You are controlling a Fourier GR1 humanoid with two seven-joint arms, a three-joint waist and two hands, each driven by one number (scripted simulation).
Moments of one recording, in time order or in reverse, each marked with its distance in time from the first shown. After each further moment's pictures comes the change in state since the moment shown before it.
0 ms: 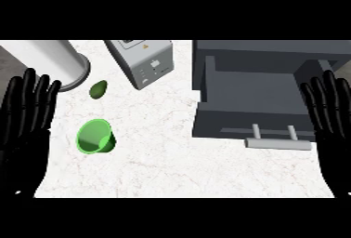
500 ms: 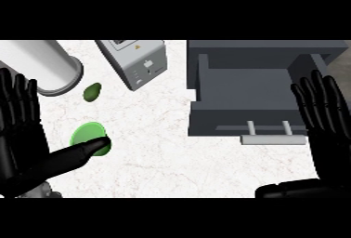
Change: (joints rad) left arm -0.028 -0.062 0.030 0.085 -0.148 0.353 0.042; right arm -0.012 0.014 -0.004 0.025 -0.066 0.027 0.055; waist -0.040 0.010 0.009
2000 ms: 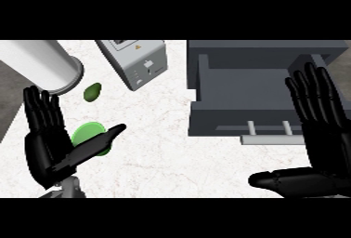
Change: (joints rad) left arm 0.038 -0.007 -0.084 0.185 0.084 0.259 -0.095; right arm -0.057 0.049 -0.028 0.035 0.012 0.027 0.045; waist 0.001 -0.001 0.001
